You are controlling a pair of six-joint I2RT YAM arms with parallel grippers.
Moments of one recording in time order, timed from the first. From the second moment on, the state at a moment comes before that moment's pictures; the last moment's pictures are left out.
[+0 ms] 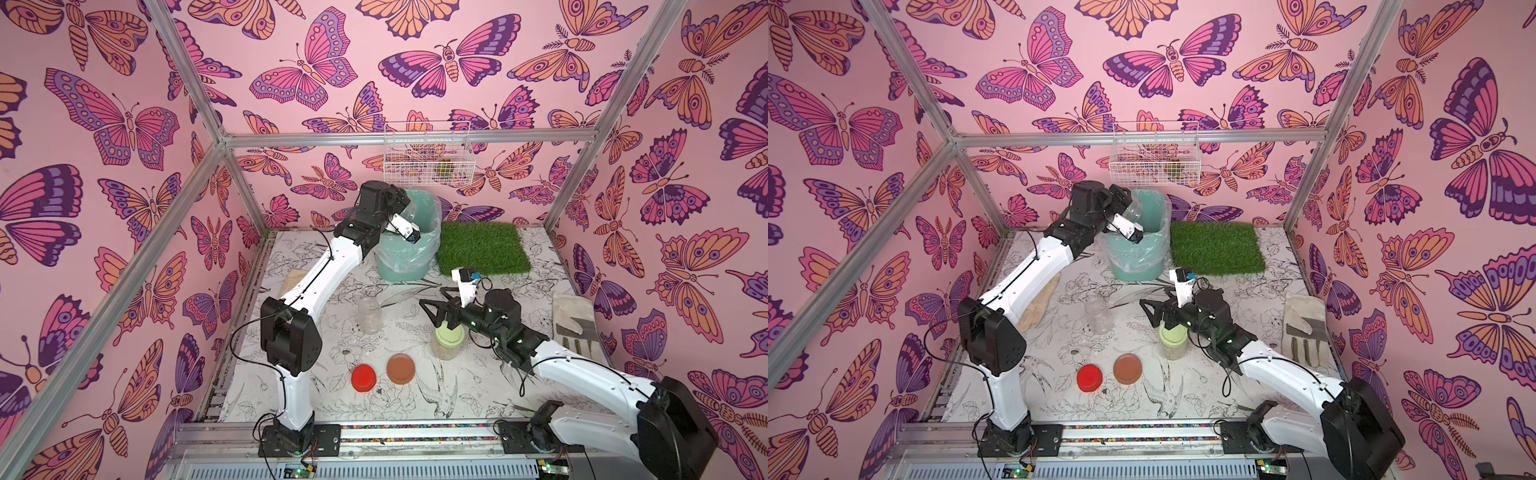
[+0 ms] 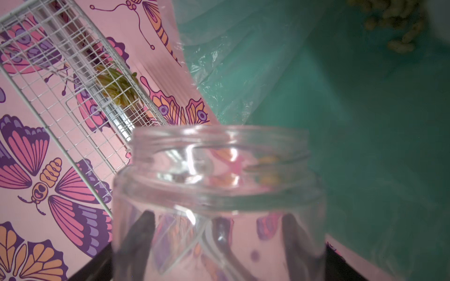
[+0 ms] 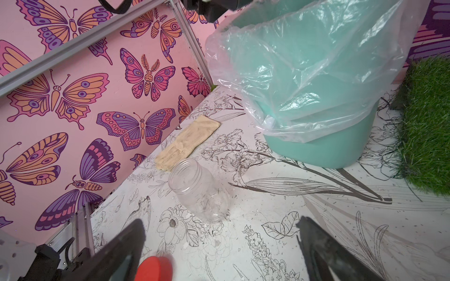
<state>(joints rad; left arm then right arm) -0.48 1.92 1.94 -0.34 -0.12 2.03 0.66 1.16 0.59 0.35 -0.20 0.40</state>
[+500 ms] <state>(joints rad) -0.45 1.63 1.66 -0.26 -0.09 1.18 0.66 1.15 0.60 0.32 -0.20 0.40</state>
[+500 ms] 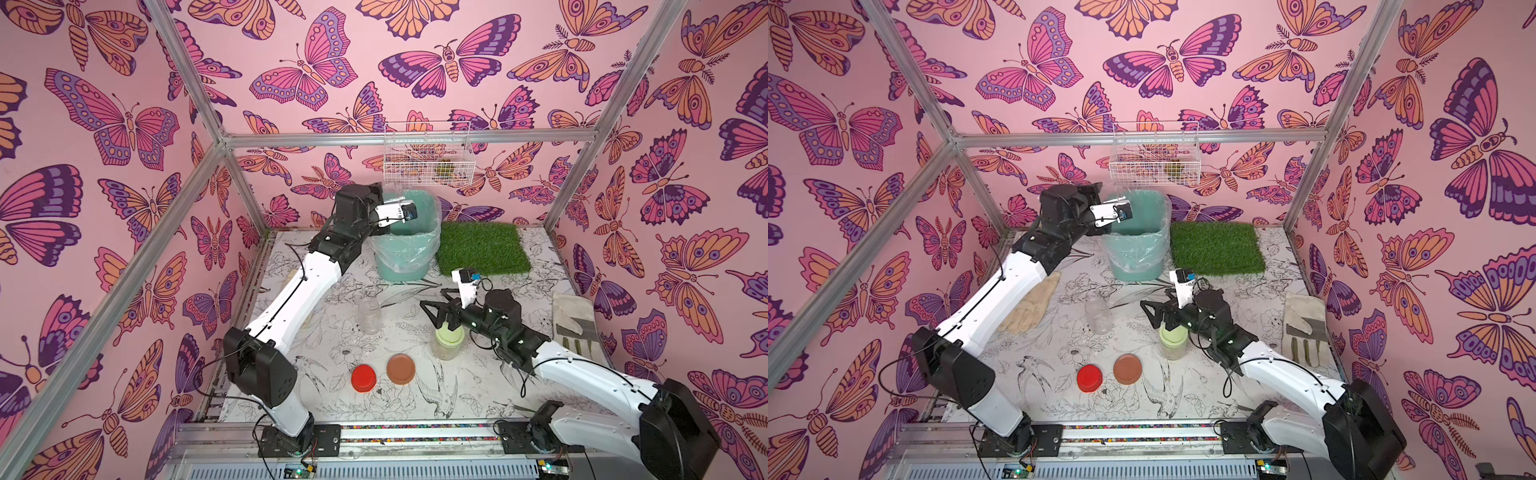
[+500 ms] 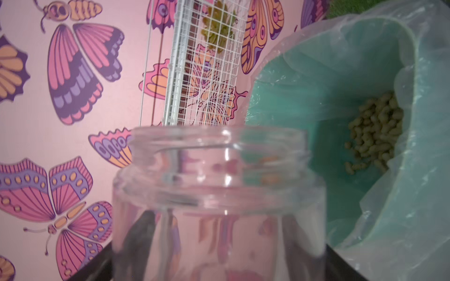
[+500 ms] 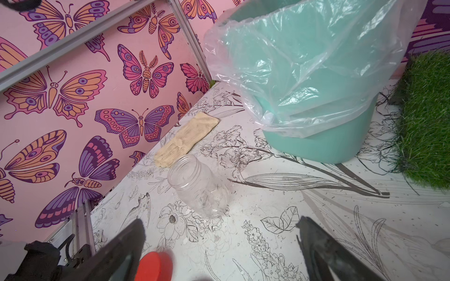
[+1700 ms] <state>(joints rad) -0.35 1.59 1.65 -0.15 0.05 1.17 0.66 1.18 0.67 0.27 -0.24 0.38</state>
